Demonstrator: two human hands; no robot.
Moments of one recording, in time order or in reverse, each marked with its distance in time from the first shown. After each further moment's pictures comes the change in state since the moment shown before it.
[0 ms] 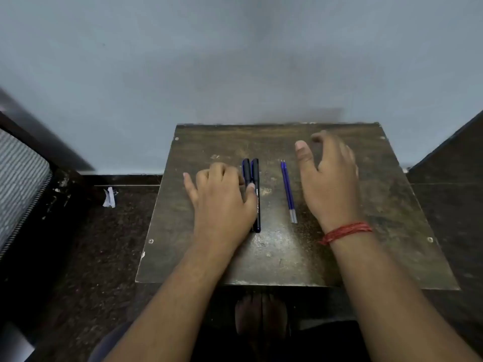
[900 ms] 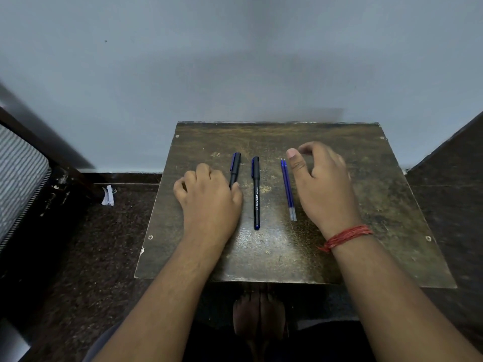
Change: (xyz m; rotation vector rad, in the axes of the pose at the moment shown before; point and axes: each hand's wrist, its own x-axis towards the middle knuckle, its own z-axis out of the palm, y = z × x) left_hand 0.006 -0.014 -0.001 0.171 0.021 -0.085; right_hand -0.012 -0.002 -0.003 0.002 -0.120 -0.014
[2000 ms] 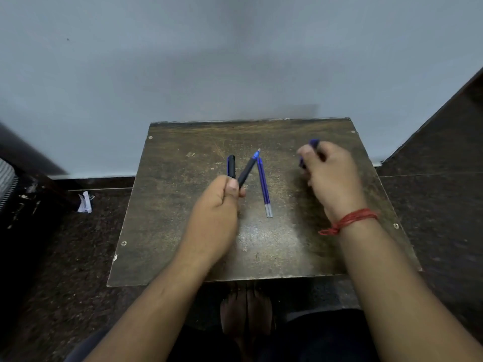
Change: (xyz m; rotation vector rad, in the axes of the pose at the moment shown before) left_hand -0.036 0.026 -0.010 -0.902 -0.296 -0.017; right_hand 0.017 0.033 -0.028 0.418 0.050 0.291
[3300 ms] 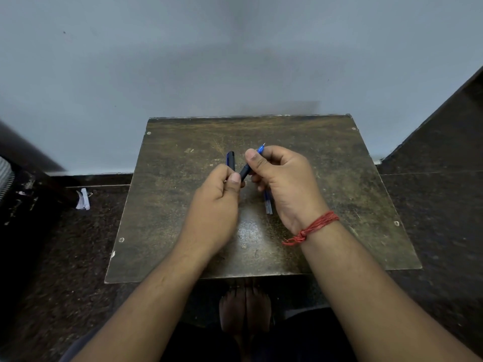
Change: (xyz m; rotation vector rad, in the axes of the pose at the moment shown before) left_hand 0.008 0.003 0.001 0.064 0.036 0.102; right_hand -0.039 -0.026 0.047 0.494 -0.284 0.064
